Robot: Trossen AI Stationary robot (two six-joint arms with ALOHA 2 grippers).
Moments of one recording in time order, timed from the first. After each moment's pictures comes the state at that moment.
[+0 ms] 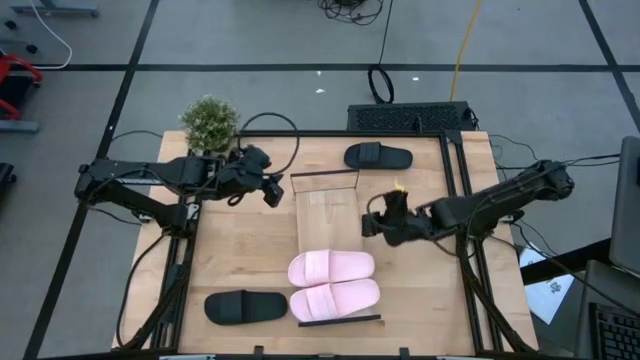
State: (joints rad) left arm 0.00 1.23 1.20 -0.79 -0.55 -0.58; right arm 0.29 1.30 0.95 -0.55 0.53 1.50
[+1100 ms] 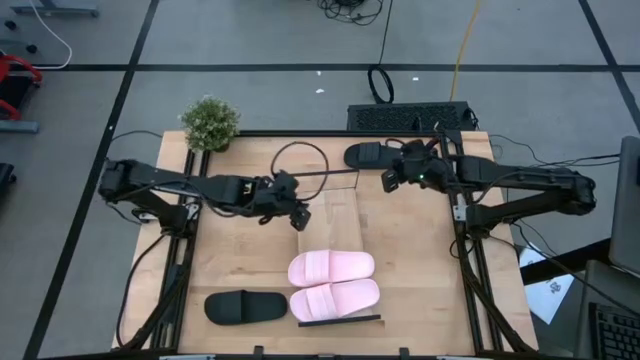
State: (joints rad) left arm -0.08 1.48 1.20 -0.63 -0.38 -0.80; right arm -0.15 1.05 0.95 -0.68 0.52 0.70
